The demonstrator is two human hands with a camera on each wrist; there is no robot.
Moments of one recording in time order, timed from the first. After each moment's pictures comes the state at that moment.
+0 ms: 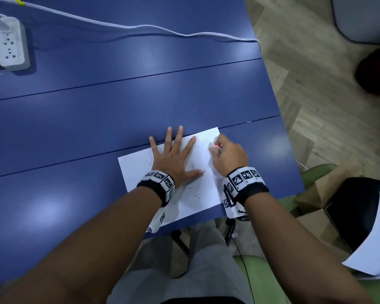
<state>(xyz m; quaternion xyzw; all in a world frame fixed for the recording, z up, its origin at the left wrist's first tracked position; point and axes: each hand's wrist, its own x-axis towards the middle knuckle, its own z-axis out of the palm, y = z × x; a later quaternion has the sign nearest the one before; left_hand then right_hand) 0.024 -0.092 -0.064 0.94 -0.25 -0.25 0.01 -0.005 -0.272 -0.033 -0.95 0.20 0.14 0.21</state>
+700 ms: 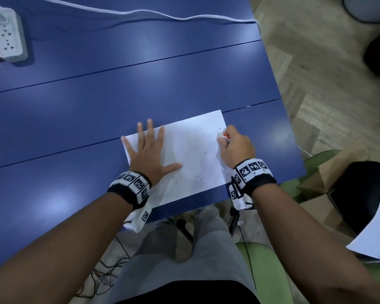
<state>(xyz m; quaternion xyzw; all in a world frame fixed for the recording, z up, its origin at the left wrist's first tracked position) 0.003 -0.032 -0.056 0.96 -0.17 -0.24 0.06 -0.031 -0.290 -0.036 -0.94 0.22 0.14 0.23</state>
